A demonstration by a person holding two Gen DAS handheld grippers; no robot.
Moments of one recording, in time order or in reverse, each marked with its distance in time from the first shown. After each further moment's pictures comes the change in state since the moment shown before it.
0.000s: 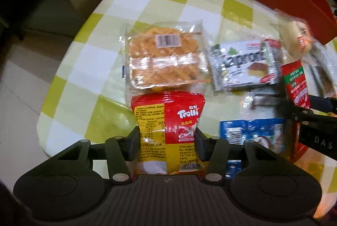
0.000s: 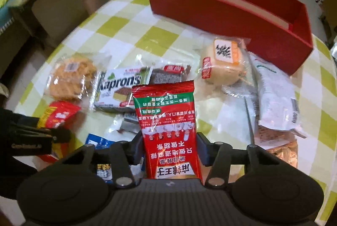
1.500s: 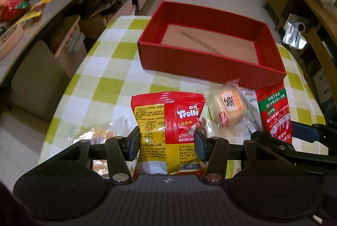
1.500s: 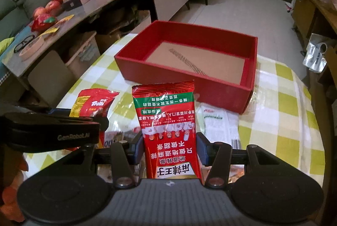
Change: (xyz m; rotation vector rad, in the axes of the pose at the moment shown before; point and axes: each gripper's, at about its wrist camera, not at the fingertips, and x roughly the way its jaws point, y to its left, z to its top) left arm -0.058 -0.107 0.058 0.159 -0.287 -0.032; right arm -0.074 -0.051 0.026 0.142 -0.221 -0.035
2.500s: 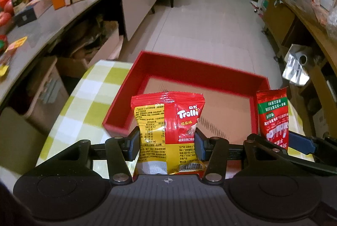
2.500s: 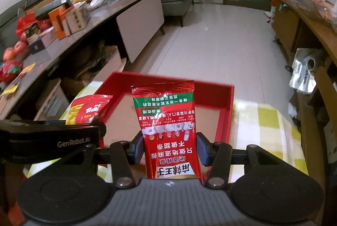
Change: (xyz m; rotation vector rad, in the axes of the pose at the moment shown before) left arm 0.043 -0.038 0.111 -0.022 -0.107 -0.020; right arm 0.046 -0.060 0.104 0.096 -0.121 -0.081
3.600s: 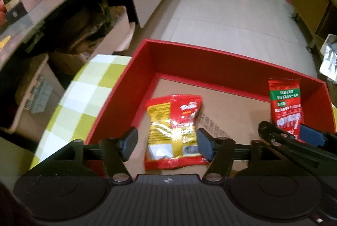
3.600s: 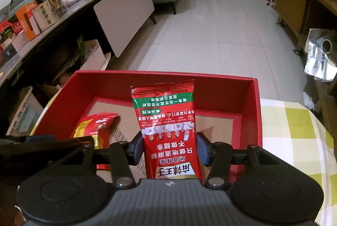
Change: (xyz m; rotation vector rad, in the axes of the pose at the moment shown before) left arm 0.104 -0.008 0.023 0.004 0.079 0.151; right arm 0.122 -0.025 0.011 0.076 0.049 0.005
